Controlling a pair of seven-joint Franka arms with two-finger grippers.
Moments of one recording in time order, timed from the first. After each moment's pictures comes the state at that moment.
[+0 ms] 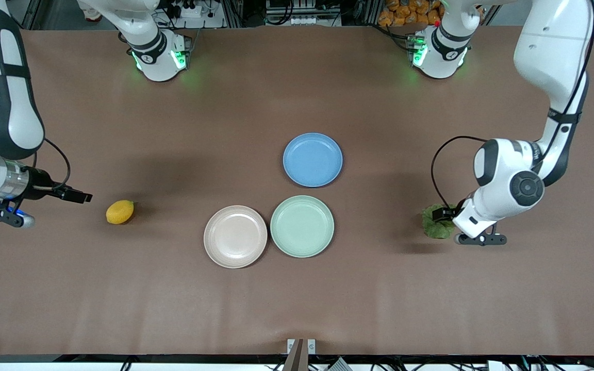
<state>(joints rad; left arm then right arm) -0.04 0.55 -0.08 -1.86 0.02 2.37 -0.10 -0.17 0.30 0.00 -1.80 0.11 1.93 0.15</state>
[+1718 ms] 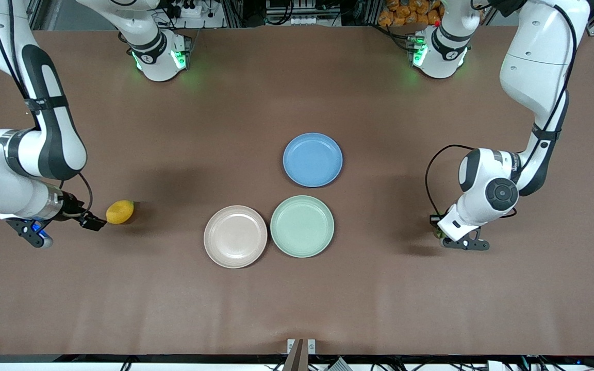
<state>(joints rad) -0.07 0.64 -0.07 -1.84 0.10 2.47 -0.10 -0.09 0.43 -0.01 -1.79 0.00 2.14 0.54</state>
